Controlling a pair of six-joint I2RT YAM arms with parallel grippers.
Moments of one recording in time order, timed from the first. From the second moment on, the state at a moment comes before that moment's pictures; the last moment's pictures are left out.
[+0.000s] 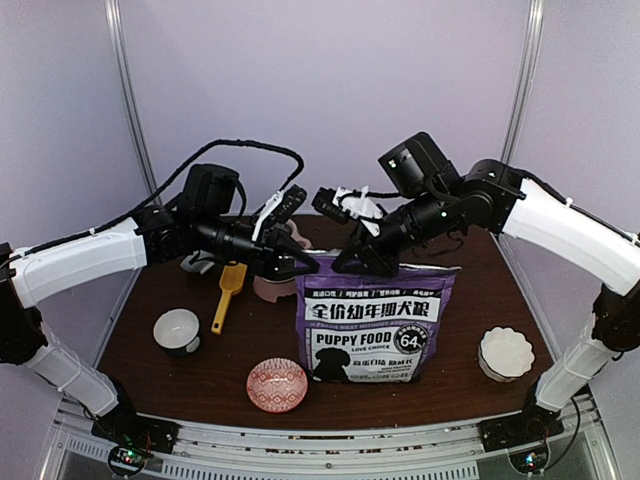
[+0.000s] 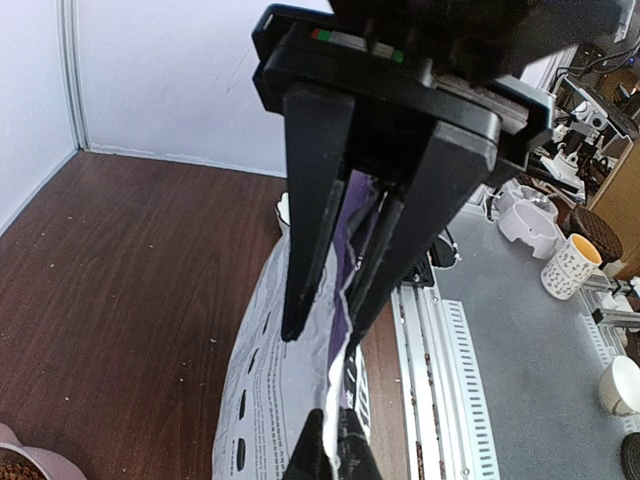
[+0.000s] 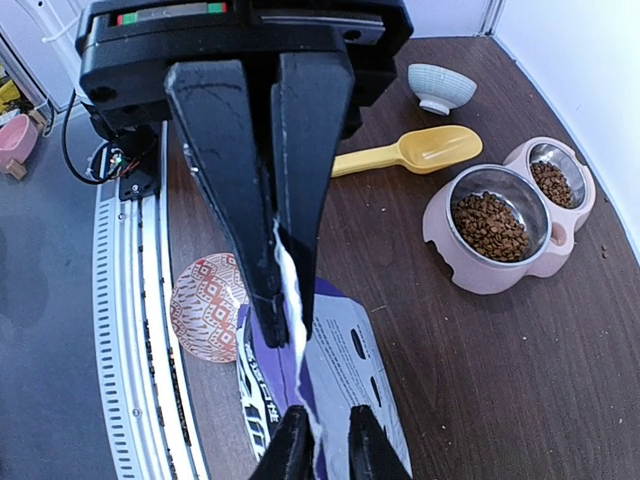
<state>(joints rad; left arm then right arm) -0.80 1.44 1.24 -0.27 0.80 0.13 0.95 1.57 1.69 -0.86 -0.26 -0.24</state>
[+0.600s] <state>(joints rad) -0.80 1.44 1.24 -0.26 0.79 0.13 0.96 1.53 1.68 -0.93 -0.20 -0.29</state>
